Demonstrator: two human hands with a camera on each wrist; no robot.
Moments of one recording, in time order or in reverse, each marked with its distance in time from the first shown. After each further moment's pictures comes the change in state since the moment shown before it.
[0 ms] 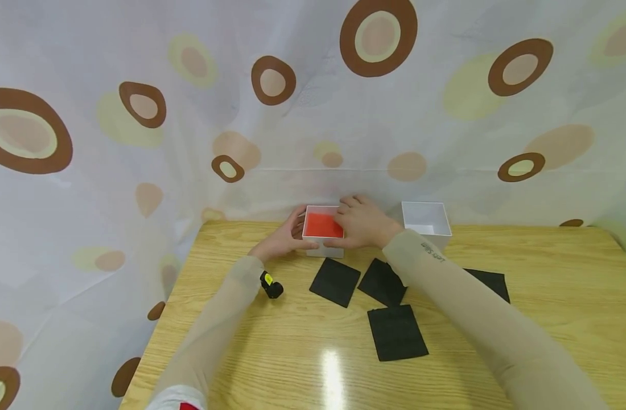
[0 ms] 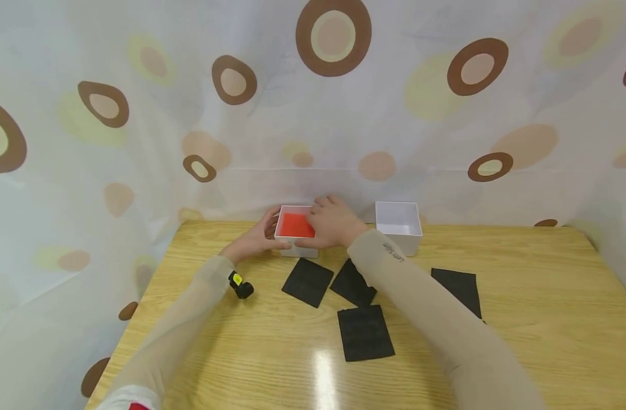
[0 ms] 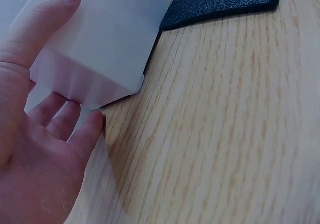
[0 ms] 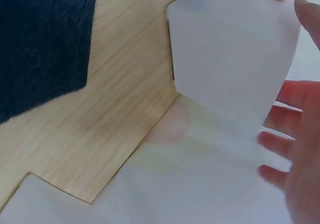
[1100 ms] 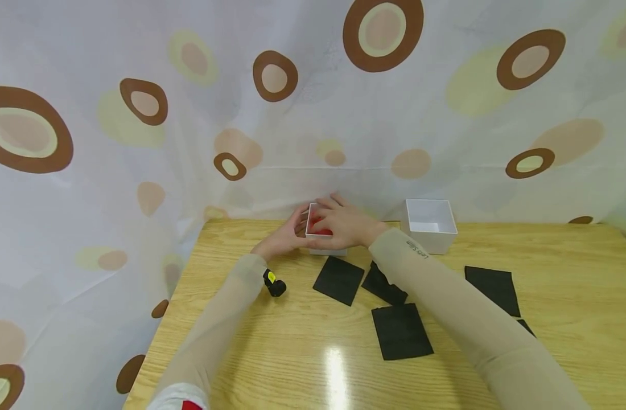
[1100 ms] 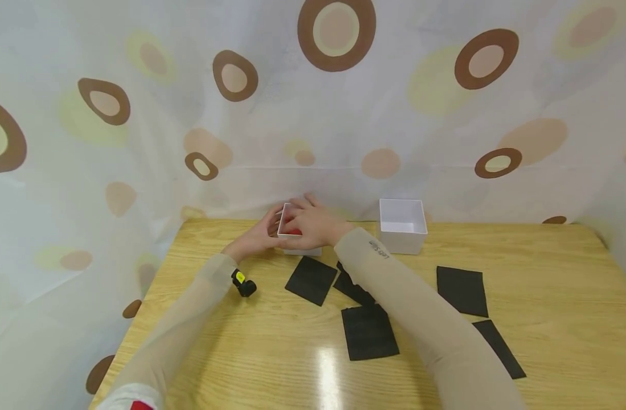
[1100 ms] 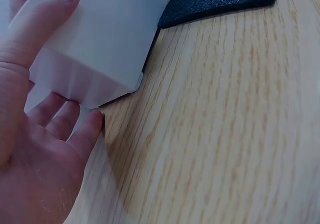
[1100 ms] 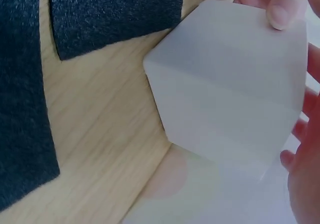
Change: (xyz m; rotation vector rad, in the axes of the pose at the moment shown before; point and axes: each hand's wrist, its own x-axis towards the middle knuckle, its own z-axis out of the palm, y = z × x) left_hand -0.002 0.001 -0.004 0.023 -0.043 0.031; right_hand 0.024 -0.018 0.002 0.264 0.012 -0.179
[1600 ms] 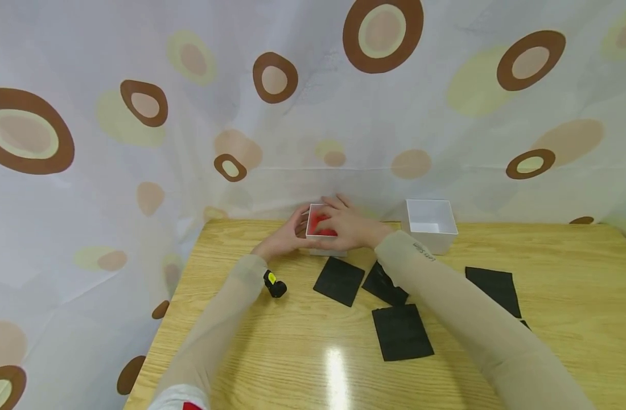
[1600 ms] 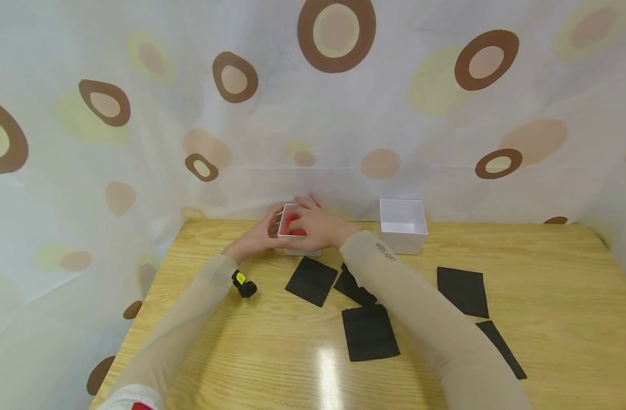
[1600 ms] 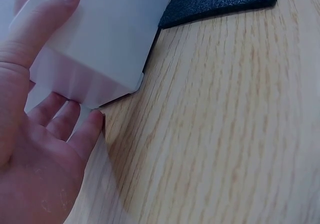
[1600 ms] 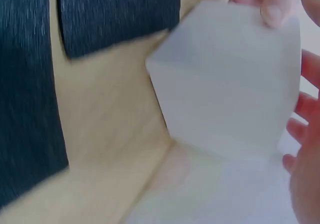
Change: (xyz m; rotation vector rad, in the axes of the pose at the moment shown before) left_hand 0.000 0.004 0.001 0.006 0.013 -0.017; right_hand -0.007 0.007 0.001 0.046 0.023 0.025
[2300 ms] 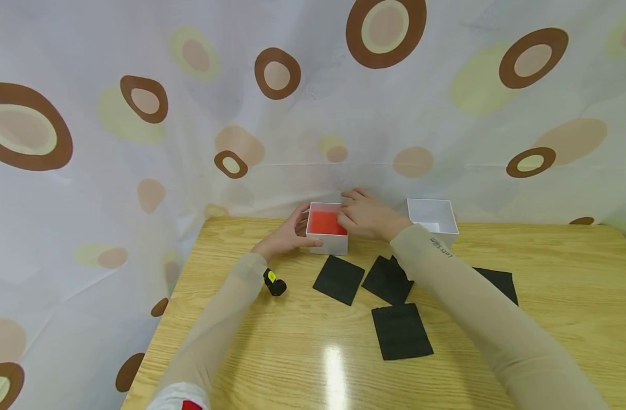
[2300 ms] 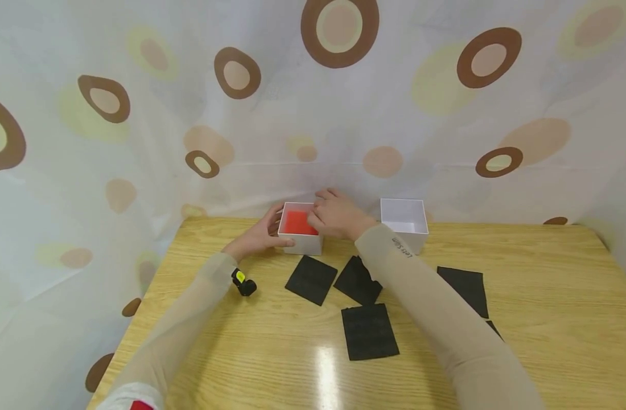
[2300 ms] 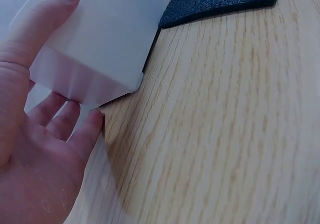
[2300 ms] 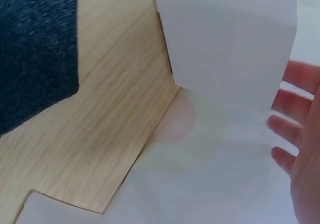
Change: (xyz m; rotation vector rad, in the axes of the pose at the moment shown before) left_hand 0.003 0.000 0.006 -0.025 0.034 -0.028; right_hand -0.019 0.017 -0.015 -0.038 0.003 0.197
